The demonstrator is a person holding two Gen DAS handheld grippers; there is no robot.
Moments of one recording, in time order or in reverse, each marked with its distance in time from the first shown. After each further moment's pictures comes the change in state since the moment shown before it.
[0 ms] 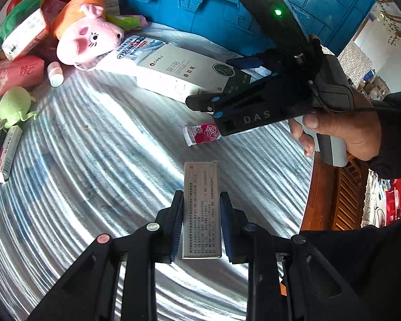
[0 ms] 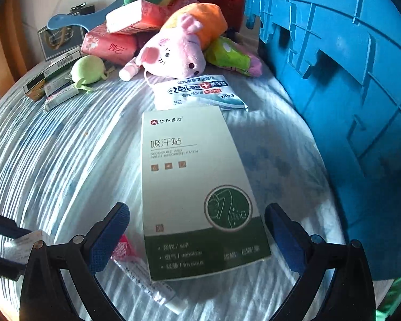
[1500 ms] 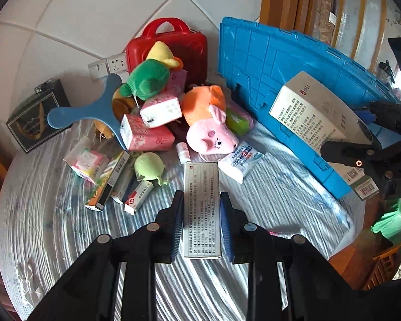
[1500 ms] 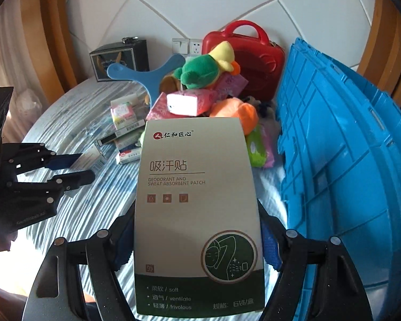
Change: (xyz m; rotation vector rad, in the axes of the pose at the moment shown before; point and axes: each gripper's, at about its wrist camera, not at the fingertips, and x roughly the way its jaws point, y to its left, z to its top) left arm -0.161 0.027 0.081 -0.319 -0.302 0.434; right arm -0.191 0.023 0.114 -0.206 -0.120 0.194
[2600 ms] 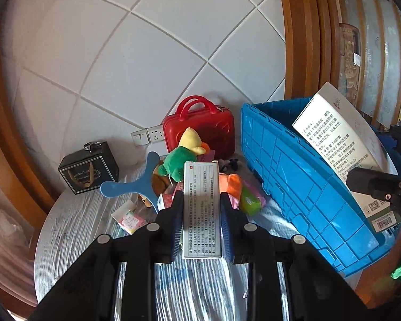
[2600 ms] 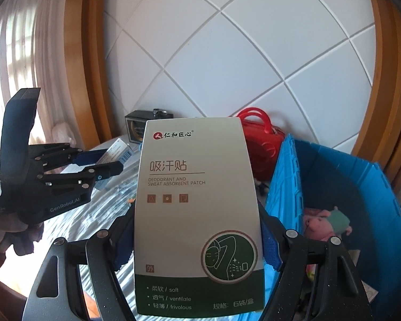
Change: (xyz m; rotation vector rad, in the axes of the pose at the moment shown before) left arm -0.117 -0.074 0.118 -0.066 -0.231 0.263; right arm -0.155 -0.065 0.053 -0.081 -0.338 0.174
